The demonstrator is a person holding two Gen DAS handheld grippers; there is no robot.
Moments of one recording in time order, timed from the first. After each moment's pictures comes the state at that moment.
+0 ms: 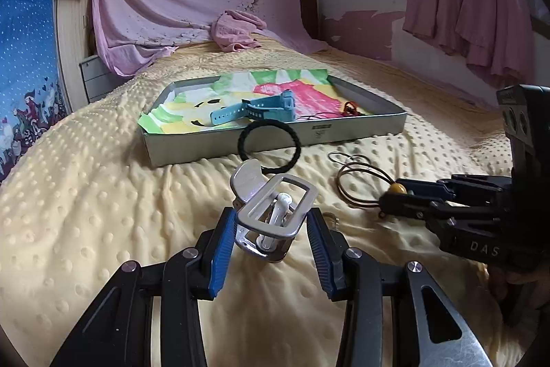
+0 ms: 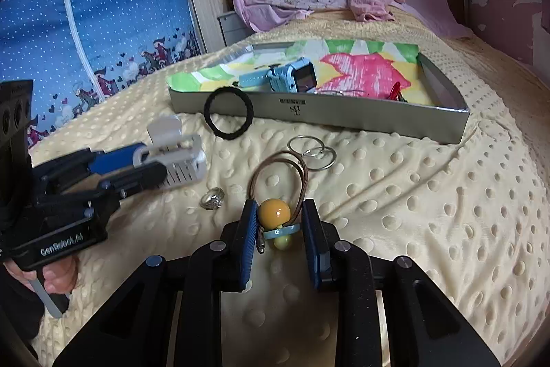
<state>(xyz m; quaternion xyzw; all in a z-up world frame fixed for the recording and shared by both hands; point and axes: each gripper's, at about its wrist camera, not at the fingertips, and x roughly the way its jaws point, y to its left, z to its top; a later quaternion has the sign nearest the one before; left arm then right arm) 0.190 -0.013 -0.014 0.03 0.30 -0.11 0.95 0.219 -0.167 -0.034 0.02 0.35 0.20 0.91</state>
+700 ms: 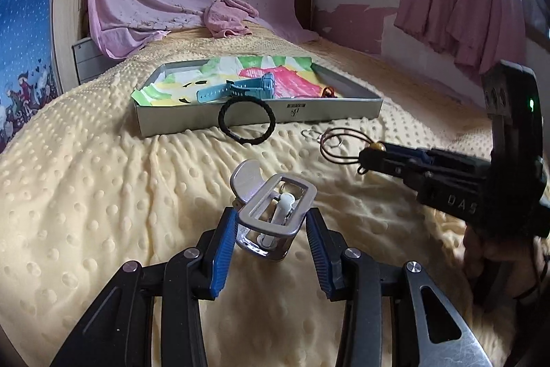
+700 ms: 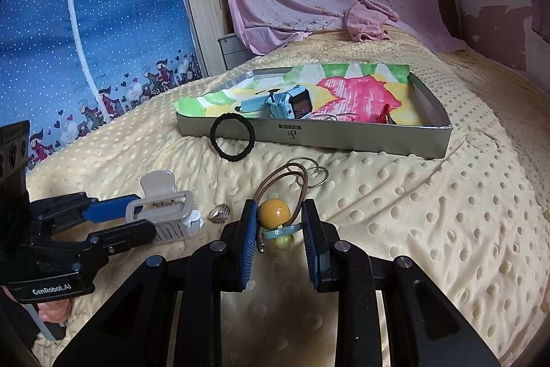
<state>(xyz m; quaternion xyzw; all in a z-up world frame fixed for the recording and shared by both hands) 0.164 -0.017 -0.012 0.00 0.33 -0.13 0.93 0.207 -0.181 -0.019 0.04 0.31 0.20 0.93</state>
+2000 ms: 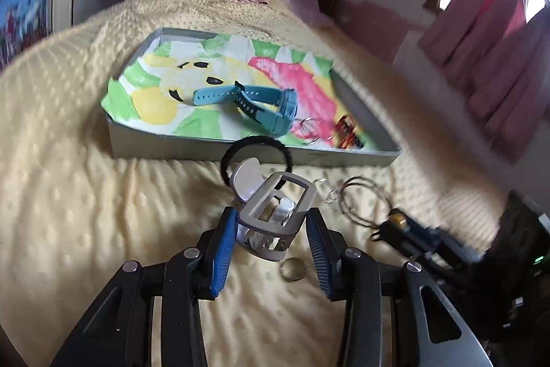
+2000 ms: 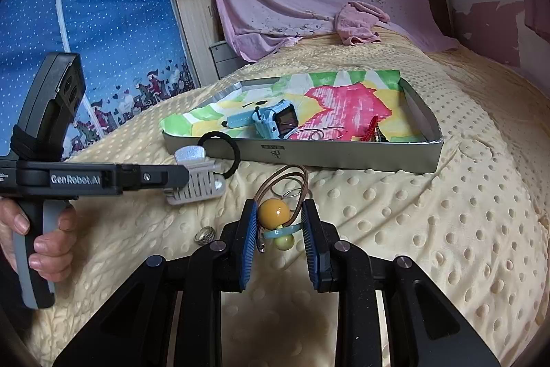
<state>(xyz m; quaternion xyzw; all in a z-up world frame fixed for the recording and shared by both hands) 0.261 0.005 0.002 -0.14 0.42 -0.16 0.88 0.224 -0.187 -0.016 0.05 0.31 0.18 0.93</state>
